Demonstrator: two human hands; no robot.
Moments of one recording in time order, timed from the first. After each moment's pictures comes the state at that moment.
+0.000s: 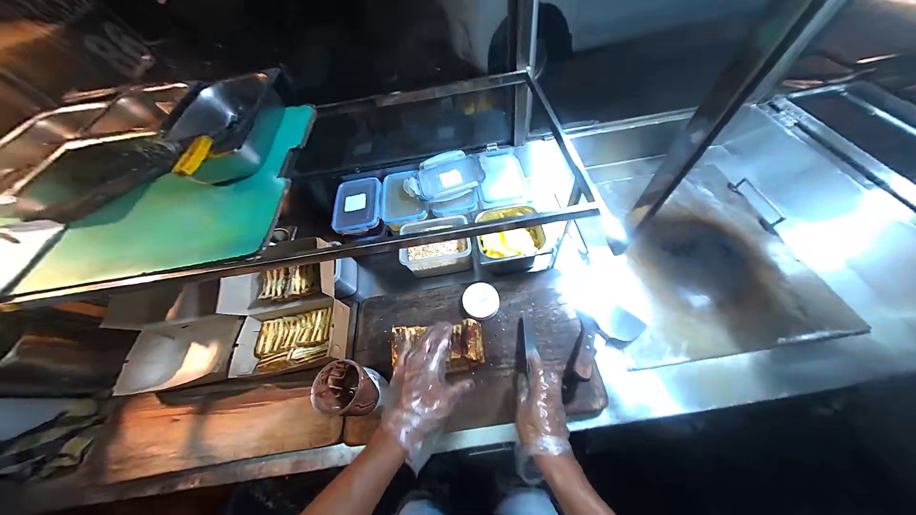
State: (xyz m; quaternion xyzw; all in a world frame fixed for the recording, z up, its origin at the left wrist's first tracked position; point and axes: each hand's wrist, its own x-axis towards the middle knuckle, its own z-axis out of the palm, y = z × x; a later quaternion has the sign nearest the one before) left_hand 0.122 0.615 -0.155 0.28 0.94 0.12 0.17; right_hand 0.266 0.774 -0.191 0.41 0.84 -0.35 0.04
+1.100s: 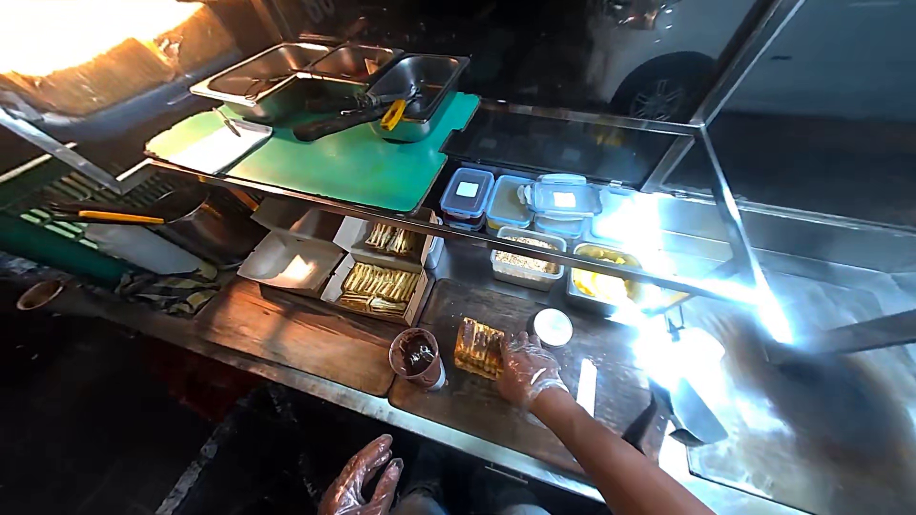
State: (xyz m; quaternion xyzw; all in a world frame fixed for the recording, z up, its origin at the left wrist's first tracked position) left_hand 0.276 0.452 -0.158 -0.11 0.85 0.51 0.02; right_hand 0.106 0.741 -0.176 0.01 0.94 -0.12 0.32
